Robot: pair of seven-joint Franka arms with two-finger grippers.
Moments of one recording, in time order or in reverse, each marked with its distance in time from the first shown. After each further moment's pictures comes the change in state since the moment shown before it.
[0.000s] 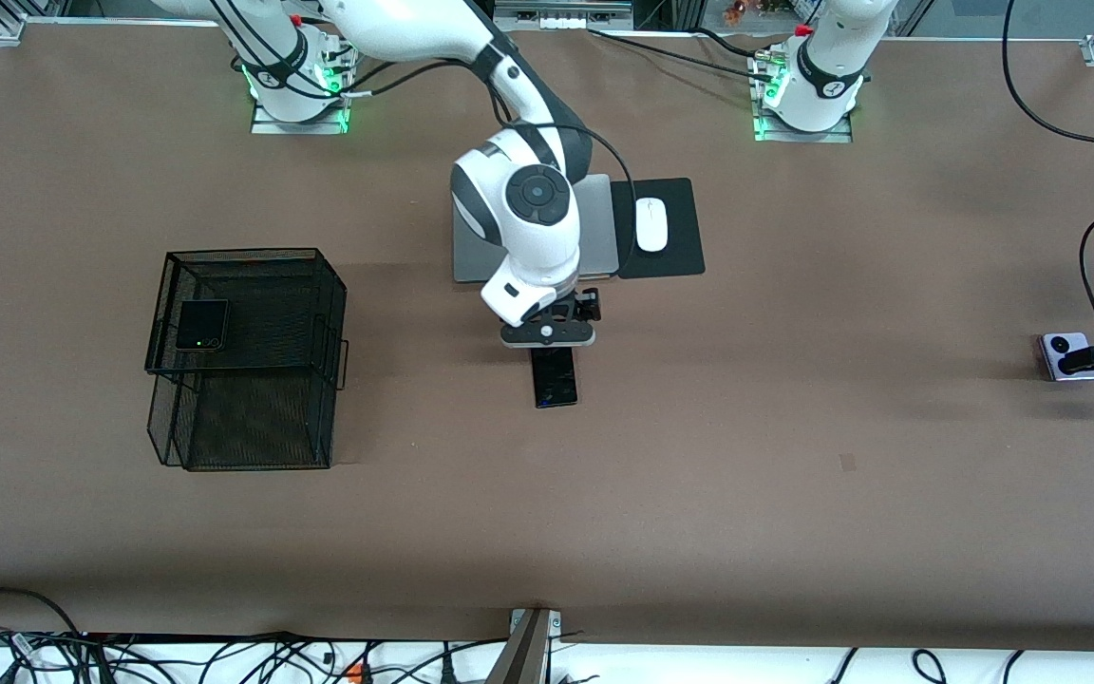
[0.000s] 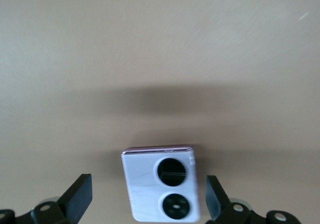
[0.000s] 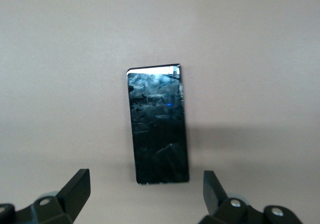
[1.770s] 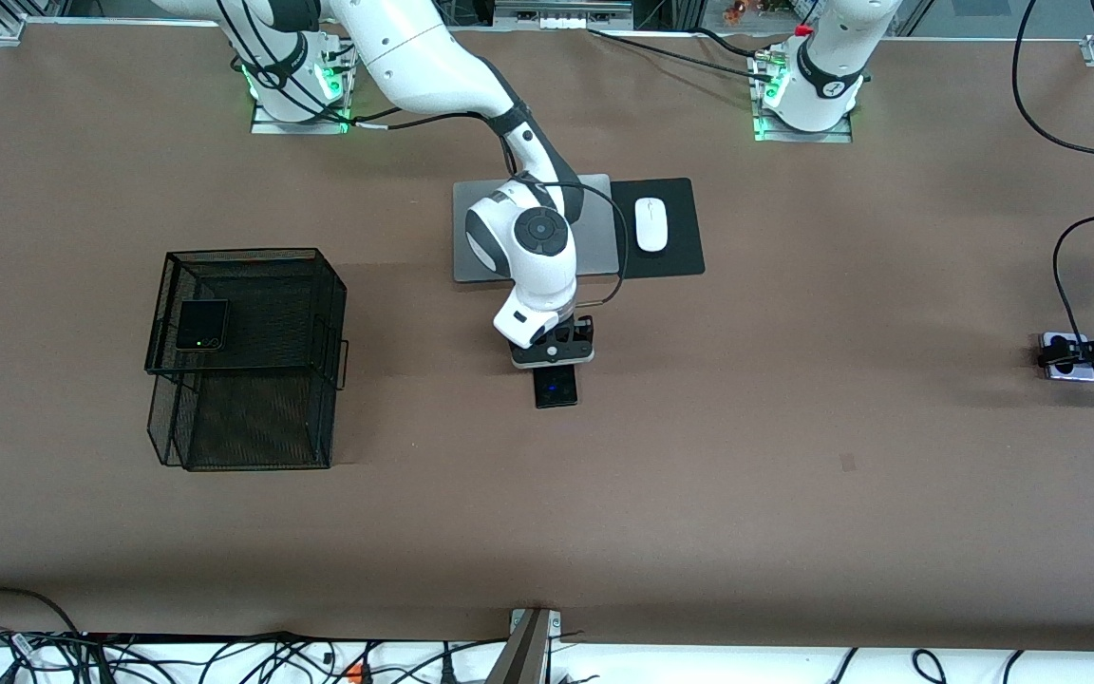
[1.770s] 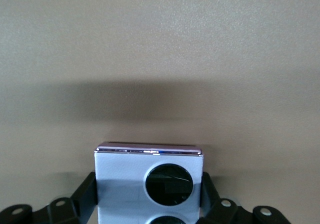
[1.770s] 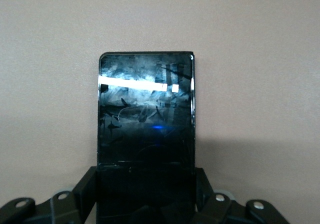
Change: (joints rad) left arm 0.055 0.084 -0.020 -0.001 -0.061 0.022 0.044; right arm 0.014 0.134 0.001 -0.077 -0.012 0.267 -0.048
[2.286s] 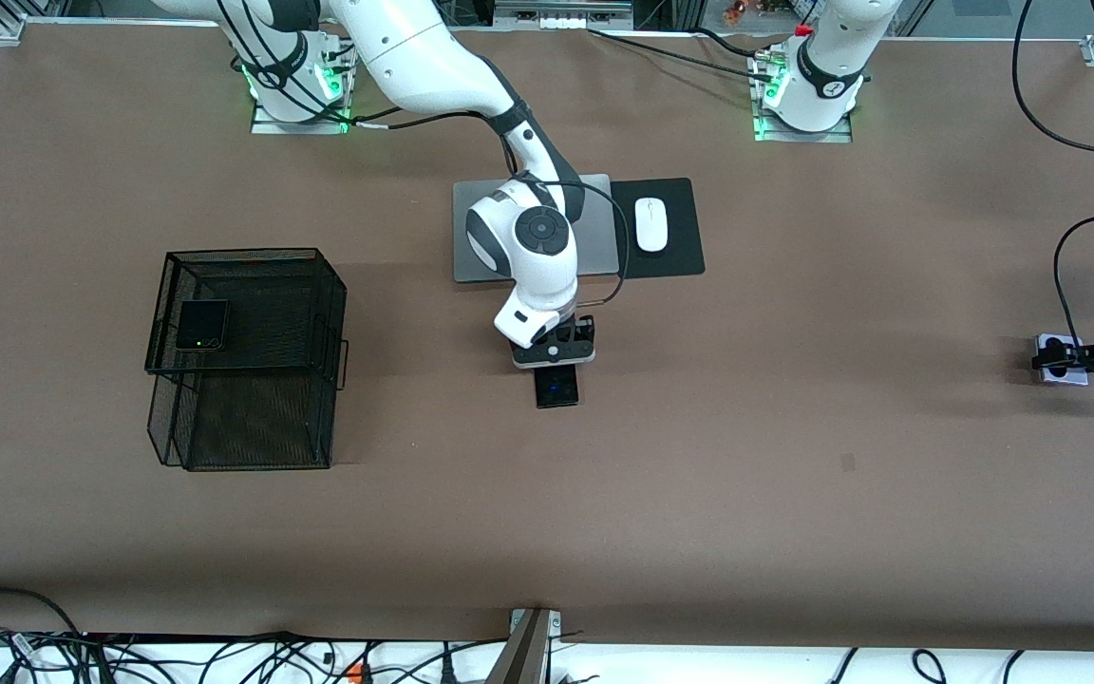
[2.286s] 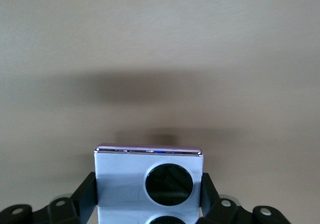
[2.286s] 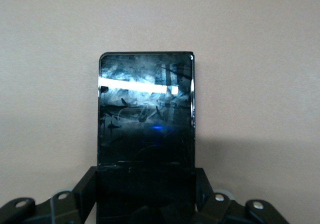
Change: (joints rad) left arm -0.003 -0.037 -0.131 0.045 -0.001 -0.230 -0.043; right arm 0.000 -0.011 -0.002 0.030 0.000 -0.055 0.000
